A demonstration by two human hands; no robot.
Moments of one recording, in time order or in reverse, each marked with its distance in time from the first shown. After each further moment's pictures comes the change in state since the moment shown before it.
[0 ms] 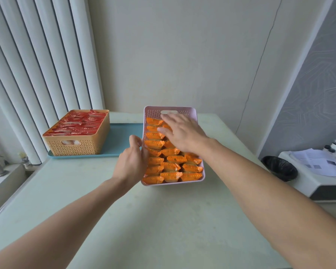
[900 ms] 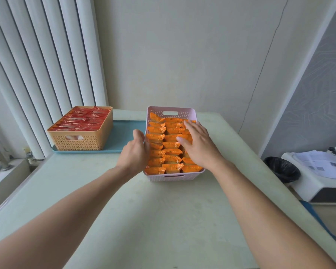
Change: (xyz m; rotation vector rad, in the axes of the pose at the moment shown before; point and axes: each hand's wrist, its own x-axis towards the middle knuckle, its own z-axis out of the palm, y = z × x) left_hand 0.018 -0.004 0.003 0.018 -0.063 -0.074; right_hand -0.047 0.021 0.030 0.358 0.119 0.159
